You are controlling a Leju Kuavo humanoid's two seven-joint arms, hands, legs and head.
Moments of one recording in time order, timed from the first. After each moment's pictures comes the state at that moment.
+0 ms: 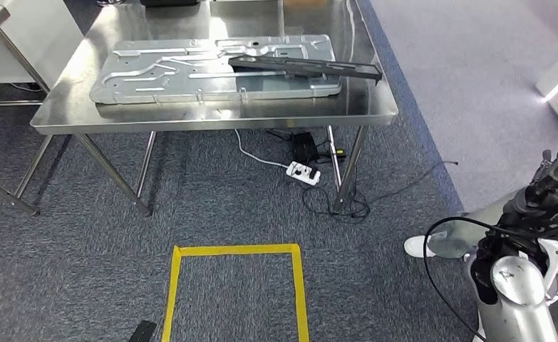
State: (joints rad) left arm -0.11 0.17 -0.91 -0.23 0.89 0.20 -0.22; right arm -0.19 -0.35 0.01 -1.89 -0.13 -0.69 0.08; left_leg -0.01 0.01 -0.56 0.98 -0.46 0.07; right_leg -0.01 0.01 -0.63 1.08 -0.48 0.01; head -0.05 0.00
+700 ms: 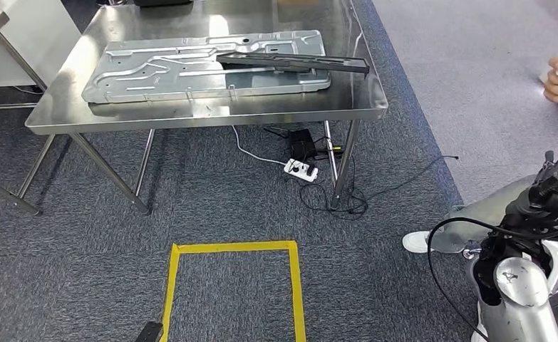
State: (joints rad) left arm -0.11 0.16 -0.91 -0.23 0.93 0.23 -0.14; right arm -0.19 -0.35 0.01 -1.89 -0.14 -0.69 0.08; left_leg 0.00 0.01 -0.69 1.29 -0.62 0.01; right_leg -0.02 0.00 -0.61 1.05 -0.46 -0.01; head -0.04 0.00
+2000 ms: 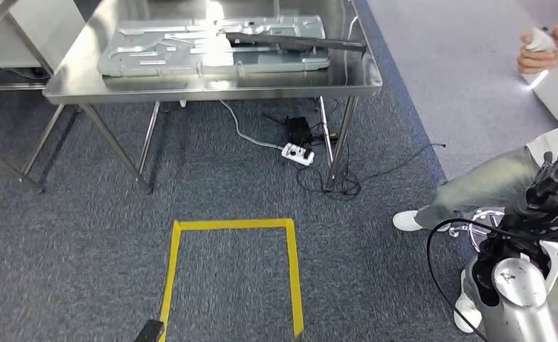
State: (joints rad) left arm -0.12 0.16 -0.91 -0.23 0.92 0.23 -0.13; right arm -0.19 -0.35 0.01 -1.89 -0.13 -0.69 0.08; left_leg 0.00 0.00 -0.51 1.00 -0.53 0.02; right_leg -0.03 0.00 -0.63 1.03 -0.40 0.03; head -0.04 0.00
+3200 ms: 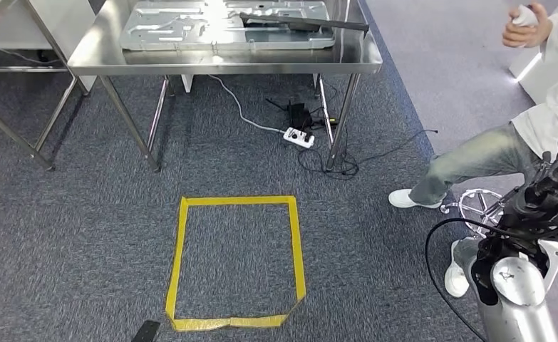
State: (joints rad) left arm -0.11 0.16 -0.91 -0.23 0.92 0.21 -0.16; right arm -0.19 -0.36 0.02 -1.88 -0.14 -0.68 0.08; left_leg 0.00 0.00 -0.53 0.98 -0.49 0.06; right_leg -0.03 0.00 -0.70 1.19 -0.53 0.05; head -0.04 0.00
